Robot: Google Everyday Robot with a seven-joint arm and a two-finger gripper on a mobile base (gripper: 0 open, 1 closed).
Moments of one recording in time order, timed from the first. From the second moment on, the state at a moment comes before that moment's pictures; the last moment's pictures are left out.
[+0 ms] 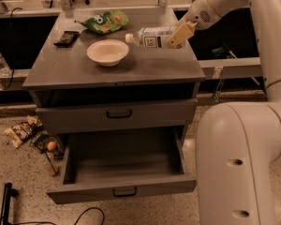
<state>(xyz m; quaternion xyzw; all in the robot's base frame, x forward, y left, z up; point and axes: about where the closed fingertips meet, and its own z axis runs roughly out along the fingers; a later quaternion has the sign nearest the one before) 0.742 -0.122 0.923 -0.54 0.75 0.19 0.32</state>
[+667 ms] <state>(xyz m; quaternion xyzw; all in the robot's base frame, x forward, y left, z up) 0.674 -0.134 1.012 -0.53 0.74 0.17 0.39</state>
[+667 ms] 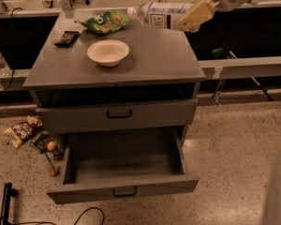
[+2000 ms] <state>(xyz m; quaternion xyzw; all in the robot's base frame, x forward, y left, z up) 0.557 -0.108 0.879 -0.54 0.75 0.20 0.32</state>
